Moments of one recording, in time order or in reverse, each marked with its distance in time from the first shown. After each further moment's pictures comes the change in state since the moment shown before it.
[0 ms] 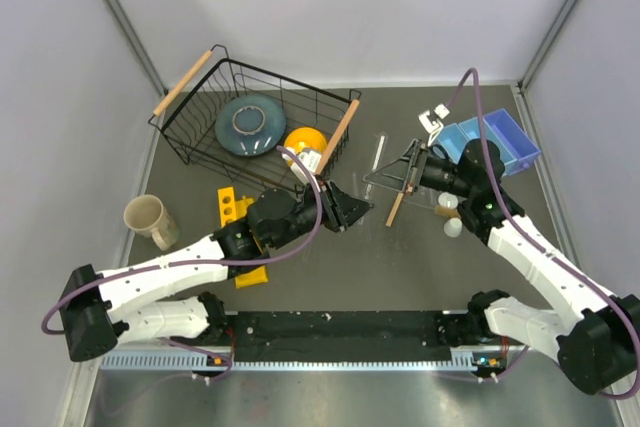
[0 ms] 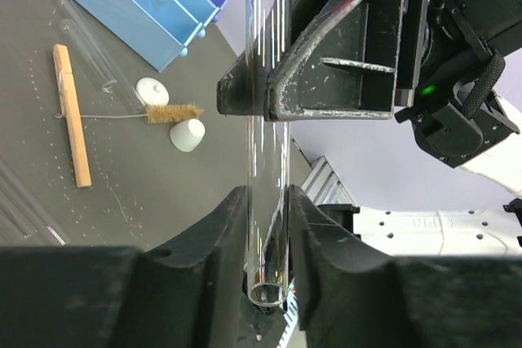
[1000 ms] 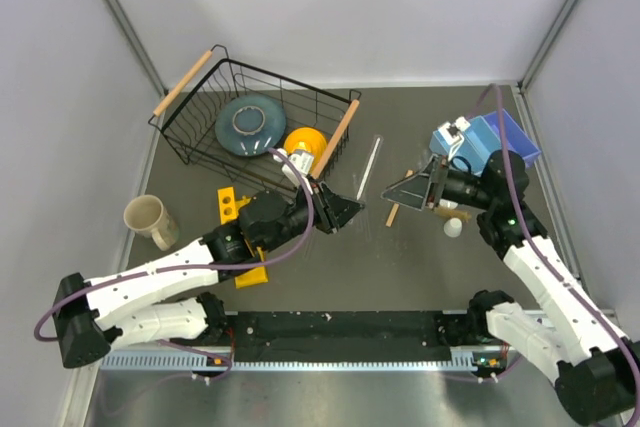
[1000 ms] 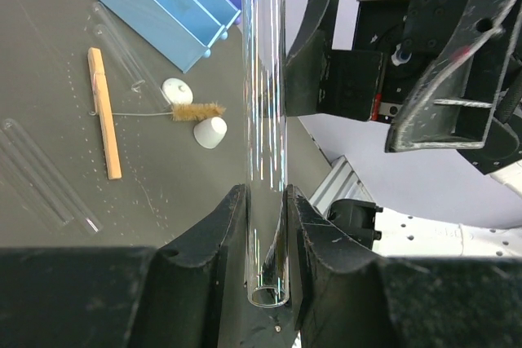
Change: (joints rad) left arm 0.000 -0.082 0.000 -0.101 -0.039 0.054; right arm -0.161 -0.197 -0.055 -0.208 -0.156 -0.179
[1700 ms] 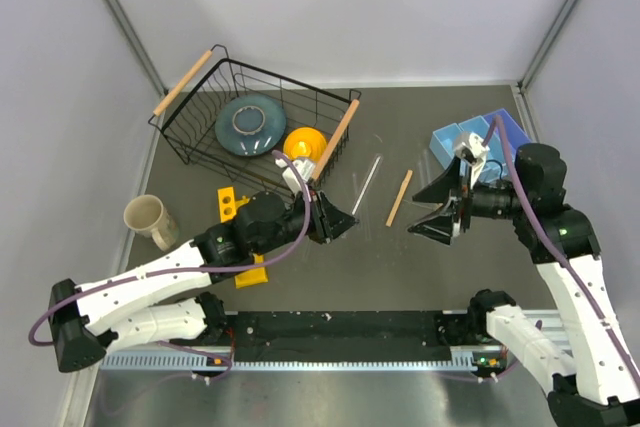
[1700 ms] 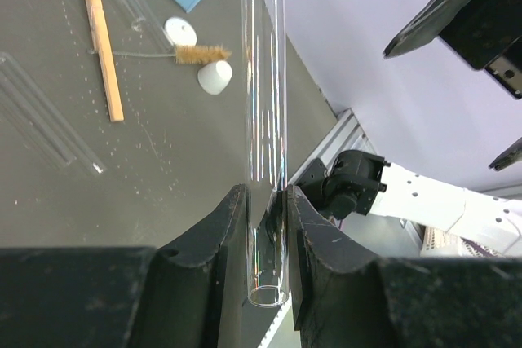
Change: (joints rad) left arm 0.000 -0.031 0.021 -0.193 0.080 -0.029; right arm -0.050 -0.057 0.375 -0.808 -0.117 -0.875
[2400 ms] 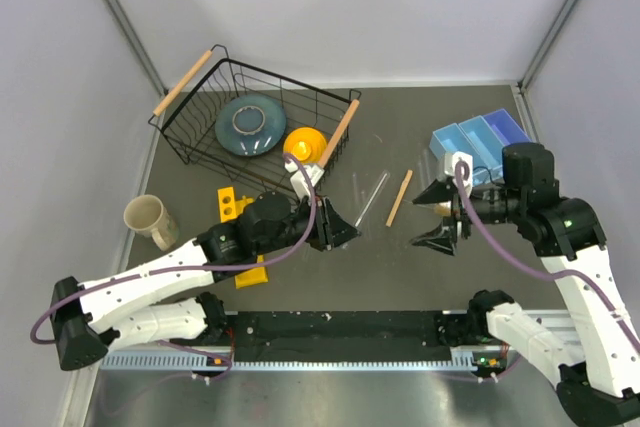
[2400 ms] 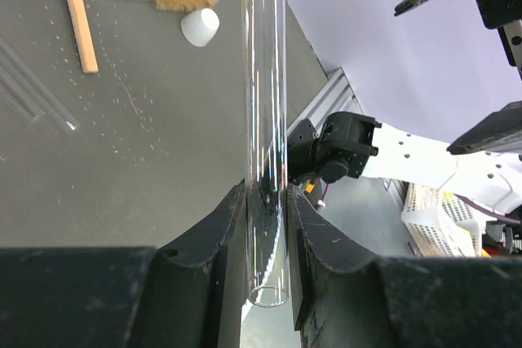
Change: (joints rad) left arm 0.000 0.024 0.001 -0.049 0.105 -0.056; right arm 0.105 0.060 0.108 -0.295 0.101 -0.535
